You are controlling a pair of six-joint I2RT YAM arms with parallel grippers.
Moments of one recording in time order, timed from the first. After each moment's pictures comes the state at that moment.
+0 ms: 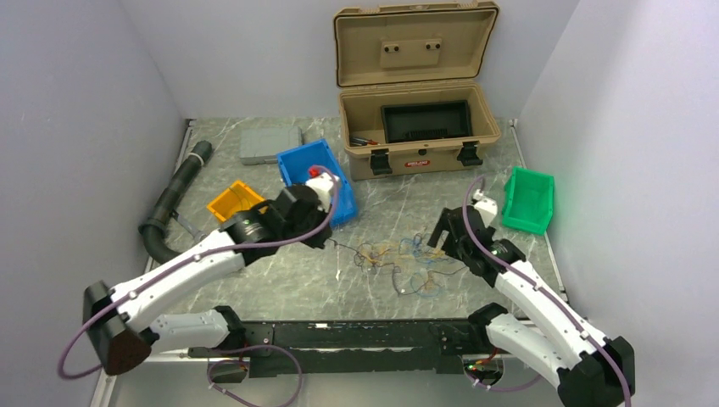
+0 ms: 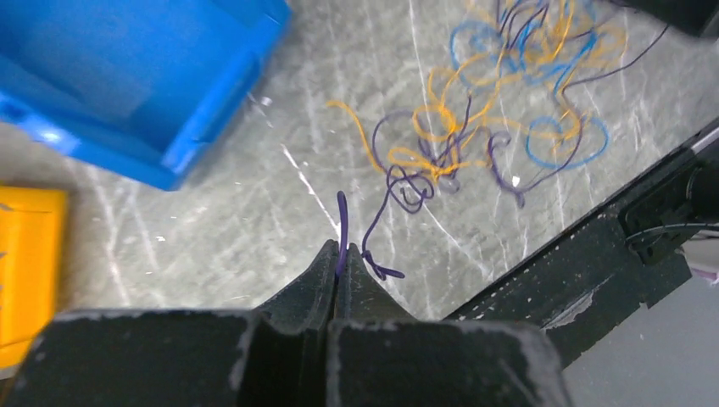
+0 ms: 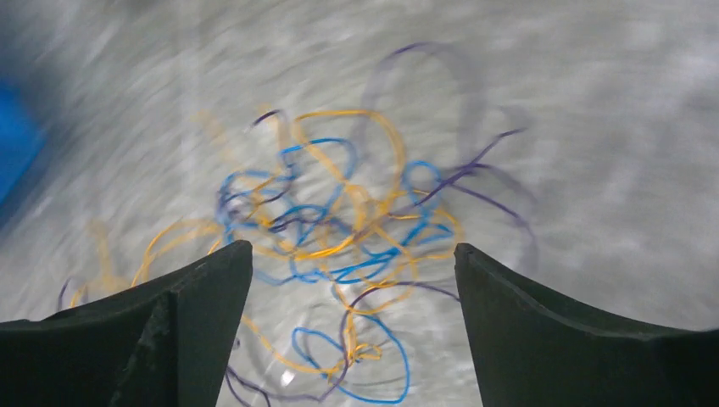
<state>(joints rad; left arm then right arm) -0.90 1.17 1.03 -0.59 -0.09 -0.38 0.46 0.87 0.62 -0.69 0.48 0.82</state>
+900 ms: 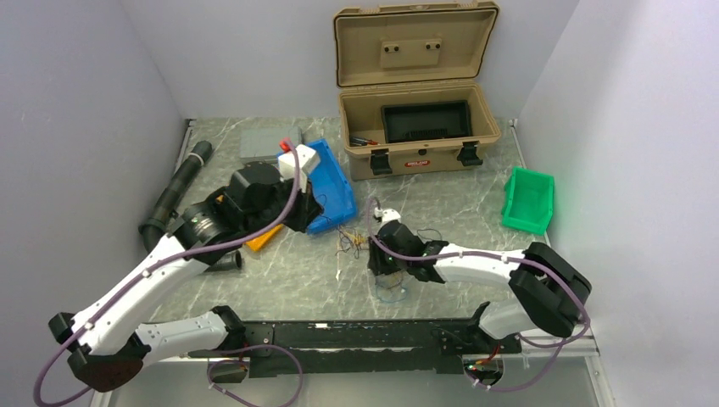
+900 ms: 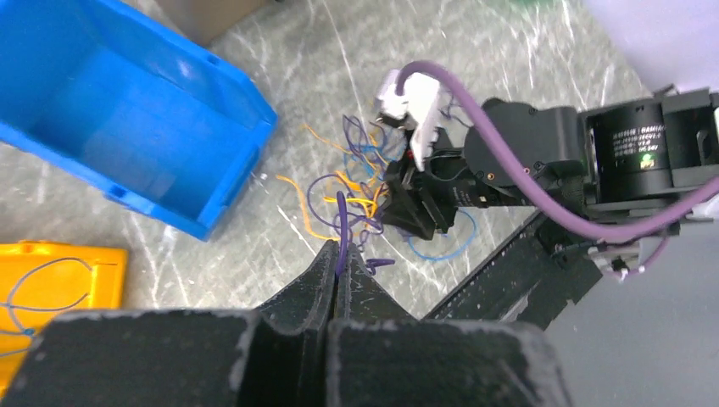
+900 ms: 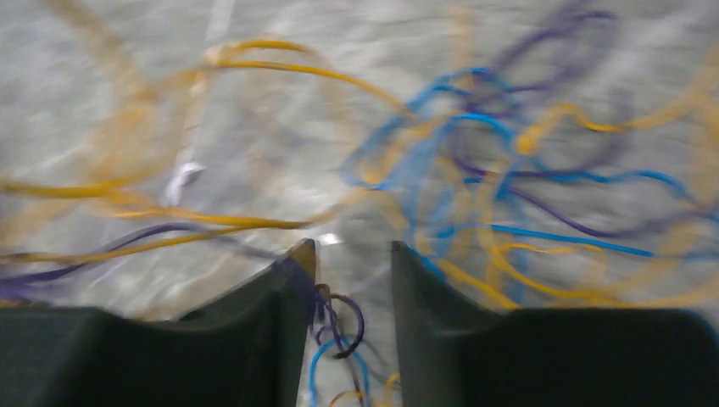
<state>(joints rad) -0.83 1.04 1.27 -0.72 0.00 -0.28 0.90 1.38 0.59 -0.01 0.02 0.49</state>
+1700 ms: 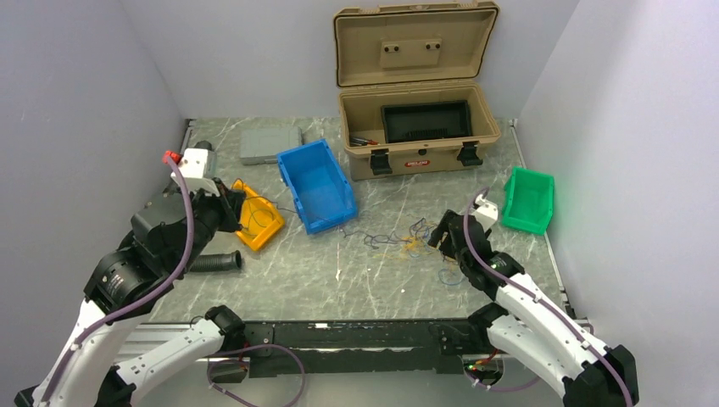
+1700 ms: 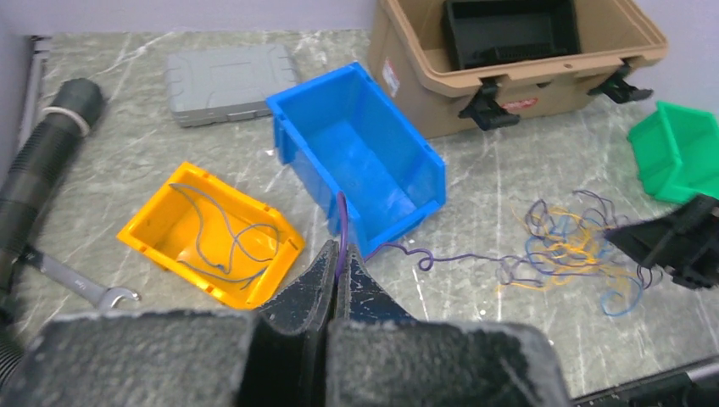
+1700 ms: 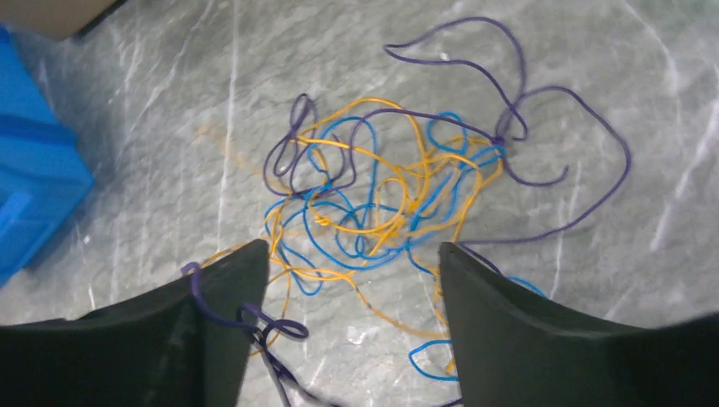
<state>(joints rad) -0.68 0.70 1.29 -0.86 -0.44 -0.32 0.49 0.75 0.45 -0.42 0.46 0.80</state>
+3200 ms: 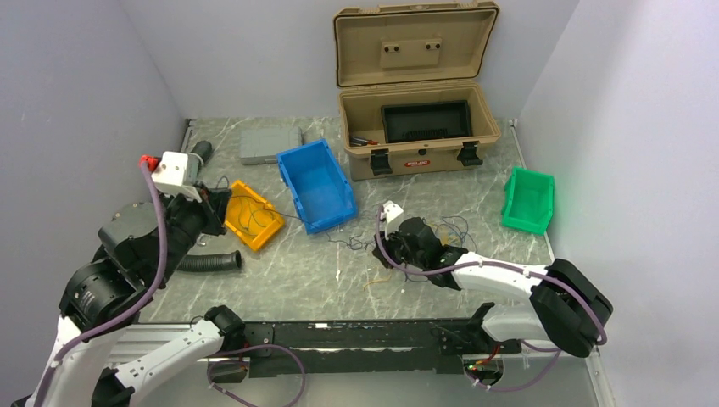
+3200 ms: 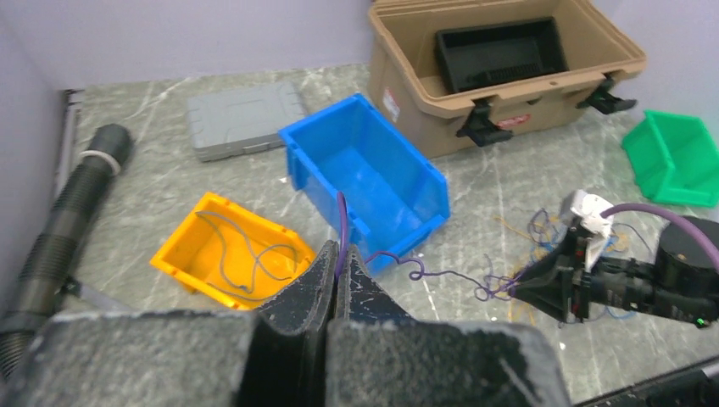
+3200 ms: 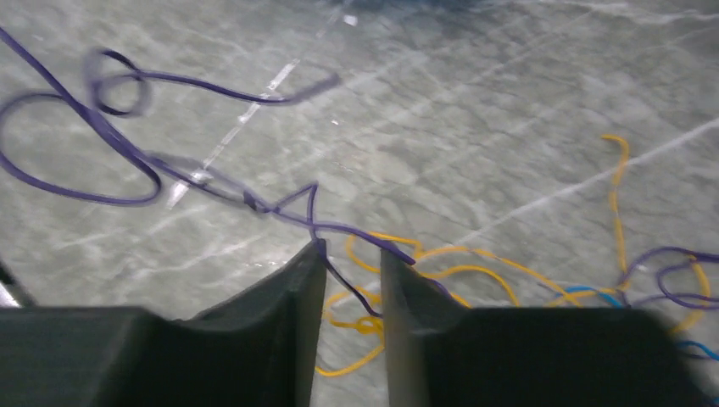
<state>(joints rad) -0.68 0.67 1.37 -0.87 -0.38 -0.22 0.82 1.24 0.47 0.20 -0.05 0.14</state>
